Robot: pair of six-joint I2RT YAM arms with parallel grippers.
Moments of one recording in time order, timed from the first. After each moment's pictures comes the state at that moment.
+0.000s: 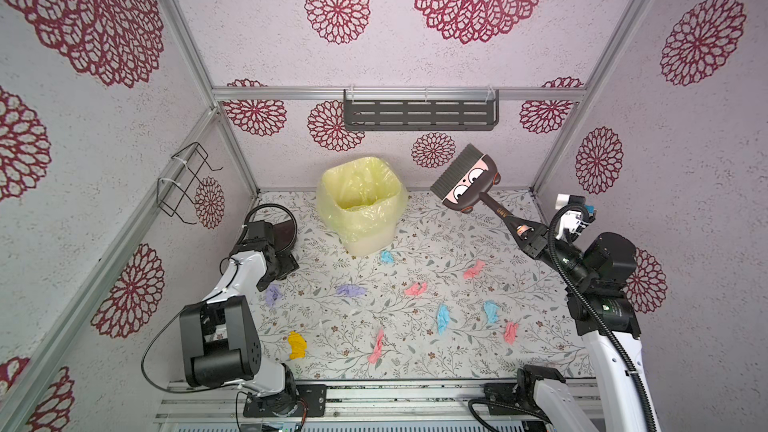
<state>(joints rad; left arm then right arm) 0.19 1.55 1.00 -0.68 -0.04 -0.41 -0.09 0.77 0.93 -0.17 -0.77 0.75</state>
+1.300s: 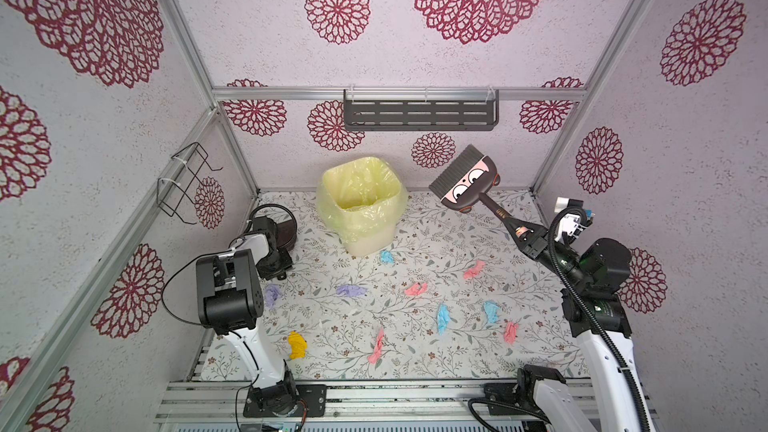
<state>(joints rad) 0.23 1.90 1.19 -0.62 -0.04 -0.30 -0.11 0.76 0.83 -0.02 -0.80 0.87</state>
